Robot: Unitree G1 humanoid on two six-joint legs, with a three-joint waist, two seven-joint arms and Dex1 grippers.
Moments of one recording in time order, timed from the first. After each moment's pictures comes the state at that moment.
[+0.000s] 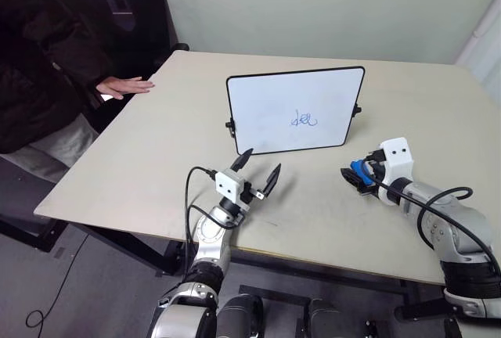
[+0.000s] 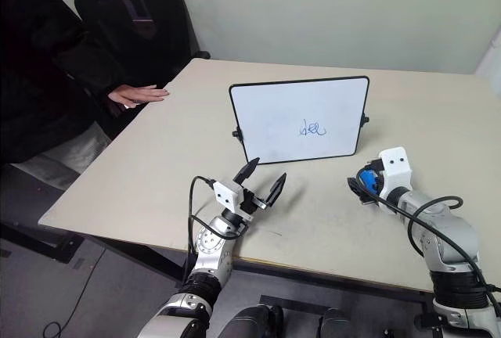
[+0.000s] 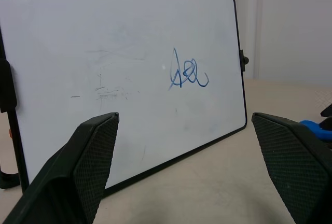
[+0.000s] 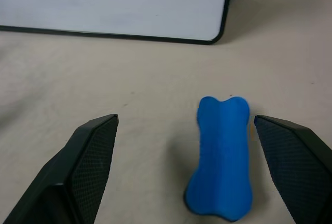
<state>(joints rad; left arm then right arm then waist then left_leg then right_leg) -0.42 -0.04 0.04 0.78 -0.17 -0.77 -0.62 -0.32 -0.56 -0.11 -0.19 0.44 0.90 0.27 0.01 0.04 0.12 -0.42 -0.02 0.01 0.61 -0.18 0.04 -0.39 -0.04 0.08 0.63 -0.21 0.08</state>
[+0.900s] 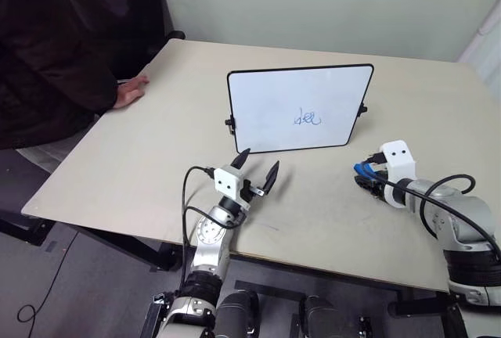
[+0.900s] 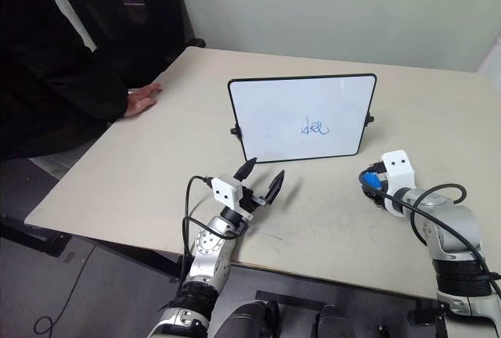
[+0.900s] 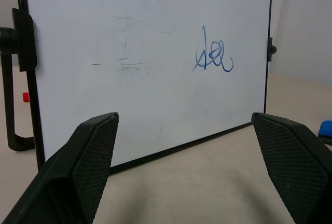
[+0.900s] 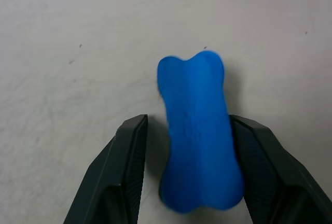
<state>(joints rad) -0.32 -0.04 -0.01 0.48 -0.15 -0.52 -0.50 -0.37 -0.61 -0.10 -0.20 0.38 1.12 0.30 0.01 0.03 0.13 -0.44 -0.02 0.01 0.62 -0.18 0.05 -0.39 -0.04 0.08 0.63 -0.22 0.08</state>
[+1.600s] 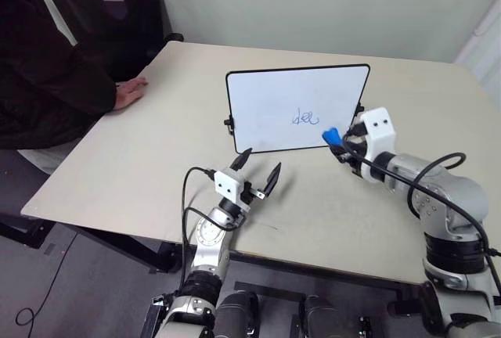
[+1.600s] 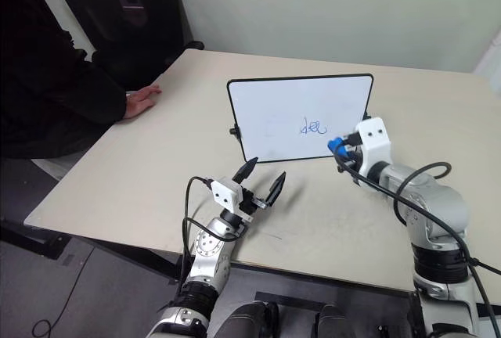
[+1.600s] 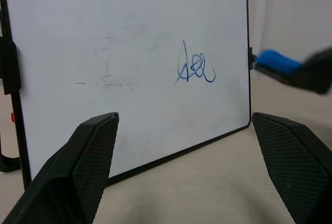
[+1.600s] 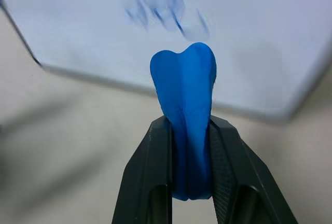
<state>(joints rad) -0.31 -0.04 -0.02 0.50 -0.16 -0.60 -0.54 -0.58 -0.40 -0.10 -0.37 0.43 1.18 0.27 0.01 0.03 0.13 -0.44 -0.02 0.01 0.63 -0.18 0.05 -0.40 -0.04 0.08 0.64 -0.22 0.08</state>
